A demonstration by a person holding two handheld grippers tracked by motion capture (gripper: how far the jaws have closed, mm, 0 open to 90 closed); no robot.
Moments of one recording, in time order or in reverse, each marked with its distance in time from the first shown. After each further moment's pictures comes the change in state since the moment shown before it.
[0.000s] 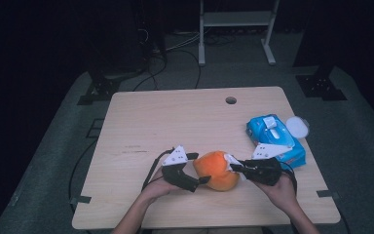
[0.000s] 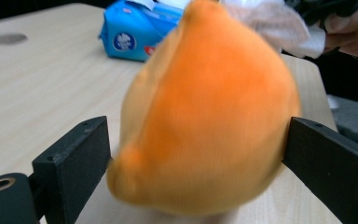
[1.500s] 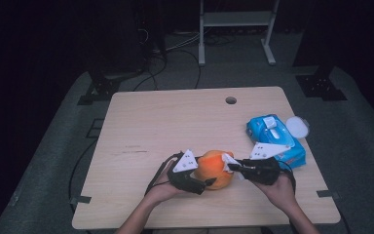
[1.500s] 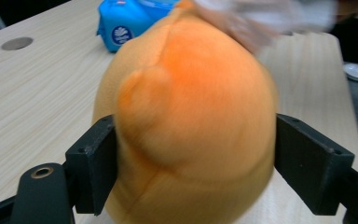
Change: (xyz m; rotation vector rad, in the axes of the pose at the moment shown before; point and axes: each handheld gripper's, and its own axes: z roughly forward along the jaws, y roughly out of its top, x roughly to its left) left arm -0.026 0.016 0.004 0.082 0.078 0.115; right arm 0.005 0.009 0.000 -0.011 0.006 -0.035
